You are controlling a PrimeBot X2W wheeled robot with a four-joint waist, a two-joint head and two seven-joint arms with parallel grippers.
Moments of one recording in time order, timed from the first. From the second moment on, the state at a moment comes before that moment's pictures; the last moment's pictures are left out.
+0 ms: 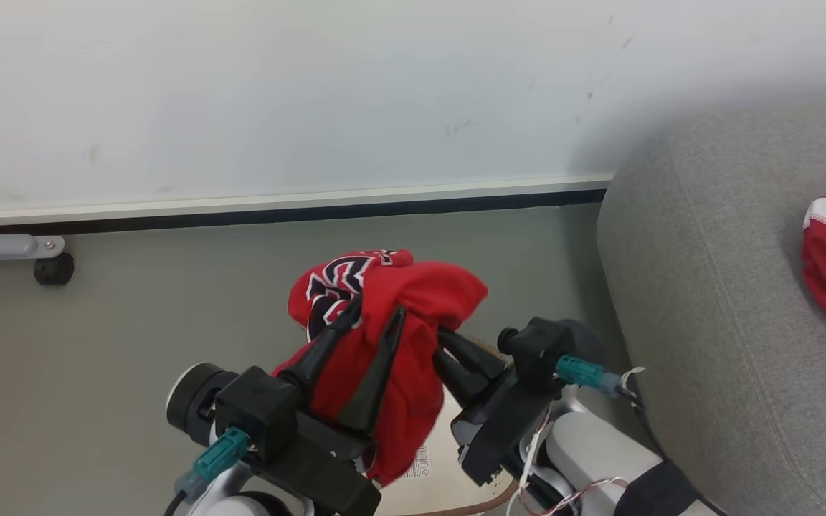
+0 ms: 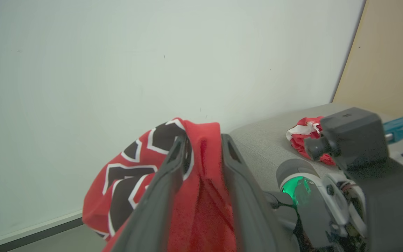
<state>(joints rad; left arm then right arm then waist) -0.21 0.18 -0.49 -0.15 -0.37 0.01 0.00 -0.59 -0.08 0.86 0.48 0.51 0.12 -0.23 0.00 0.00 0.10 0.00</state>
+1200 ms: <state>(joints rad) -0.13 0.25 -0.57 -0.16 -0.32 -0.01 0.02 -0.61 -0.21 0.65 0.46 0.55 0.10 -0.25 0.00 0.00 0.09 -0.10</state>
